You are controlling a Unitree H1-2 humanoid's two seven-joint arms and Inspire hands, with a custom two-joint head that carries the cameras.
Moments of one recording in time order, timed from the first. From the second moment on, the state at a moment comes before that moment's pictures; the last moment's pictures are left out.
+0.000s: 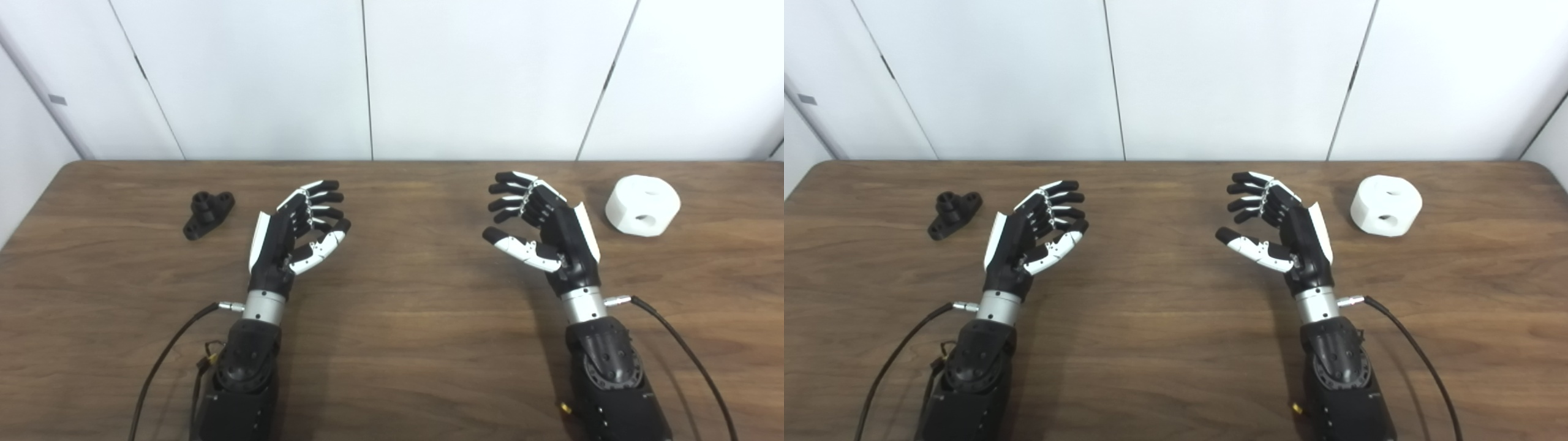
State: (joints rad) left arm -0.25 0.07 0.02 0.27 0.08 -0.32 -0.01; right arm -0.28 -0.07 0.01 0.30 -0.03 -0.43 0.04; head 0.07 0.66
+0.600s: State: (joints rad) left arm -0.26 0.07 0.00 0.29 0.10 -0.32 -0.02; right arm -0.29 -0.07 0.00 0.32 -0.02 -0.44 0.04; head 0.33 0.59
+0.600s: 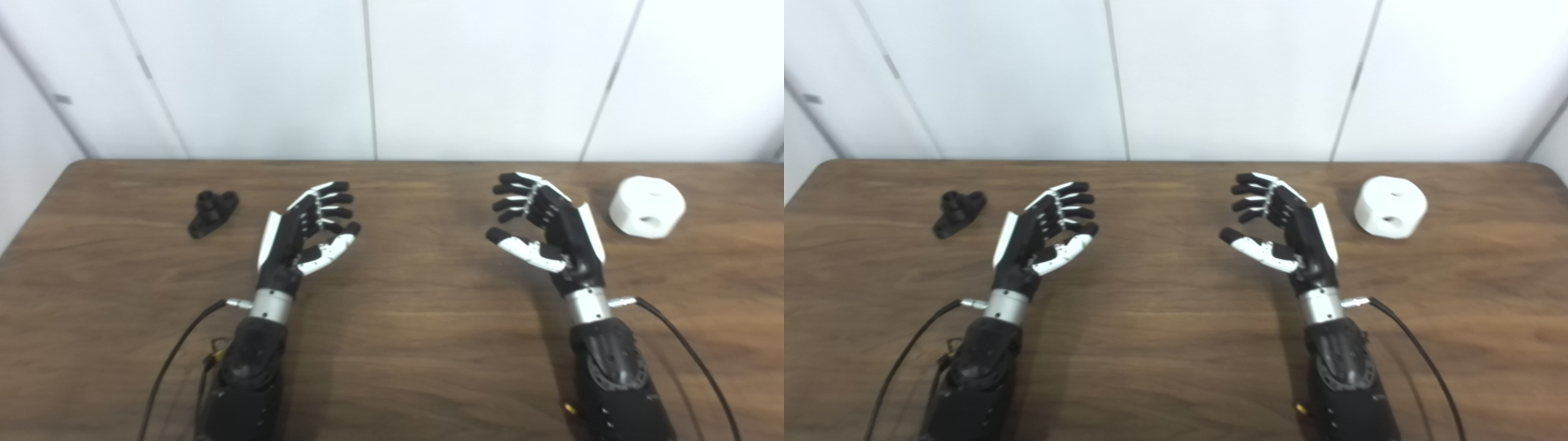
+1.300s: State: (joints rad) left arm -0.32 0.02 -0.04 0.38 0.16 -0.37 0.04; right arm -0.32 -0.11 -0.07 0.39 0.04 -0.45 0.09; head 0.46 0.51
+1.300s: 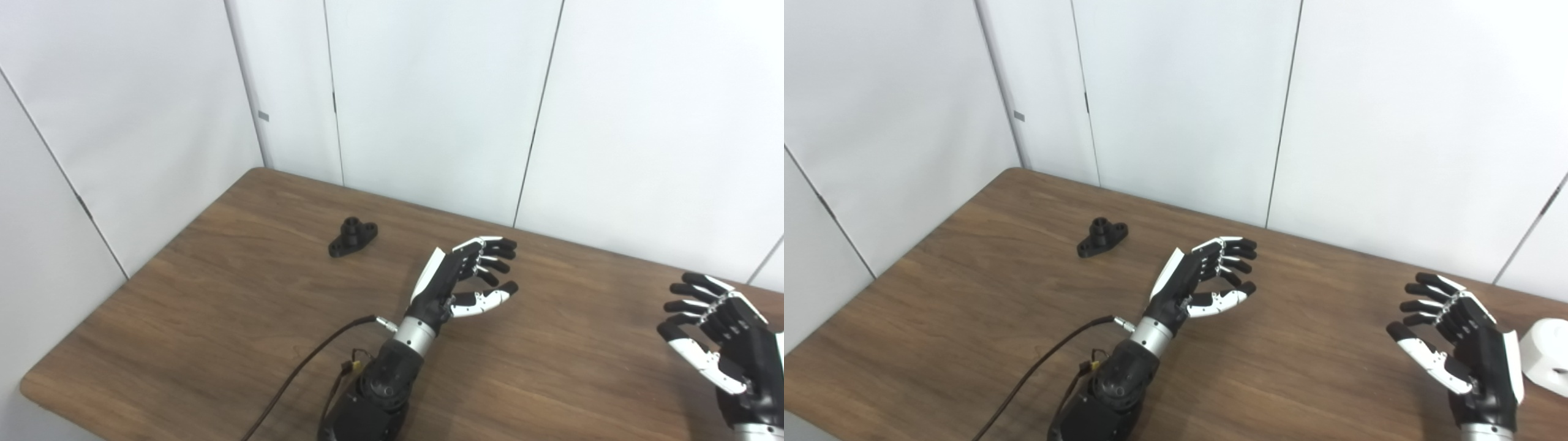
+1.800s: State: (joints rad) left arm -0.28 0.11 -0.09 0.29 0.26 -0.28 0.00; right arm -0.33 -0.12 -0.08 0.39 0.05 -0.45 0.10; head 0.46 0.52
